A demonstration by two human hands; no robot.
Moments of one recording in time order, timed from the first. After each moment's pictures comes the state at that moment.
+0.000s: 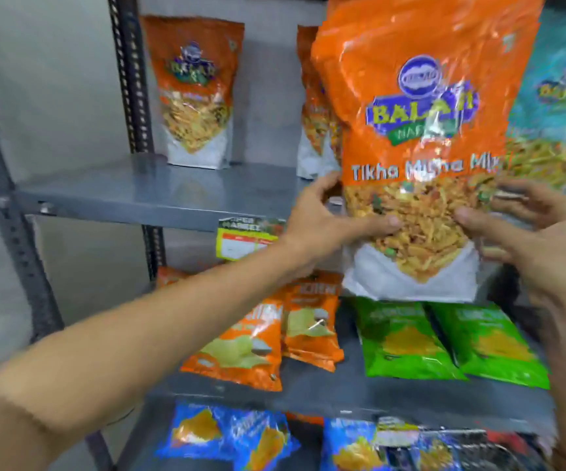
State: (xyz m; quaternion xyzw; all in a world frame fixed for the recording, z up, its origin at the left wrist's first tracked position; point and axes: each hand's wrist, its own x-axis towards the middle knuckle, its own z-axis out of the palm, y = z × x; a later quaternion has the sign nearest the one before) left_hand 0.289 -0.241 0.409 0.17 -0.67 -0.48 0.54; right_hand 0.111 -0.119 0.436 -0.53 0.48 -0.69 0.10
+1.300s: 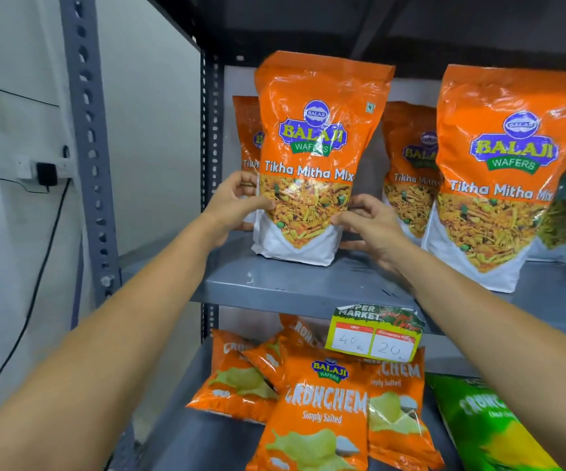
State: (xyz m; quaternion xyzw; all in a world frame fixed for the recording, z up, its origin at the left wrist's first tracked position) left_hand 0.510 -0.451 0.473 0.31 -0.66 -0.41 0.55; right_hand 0.278 -0.384 0.465 -0.57 0.46 -0.61 0.30
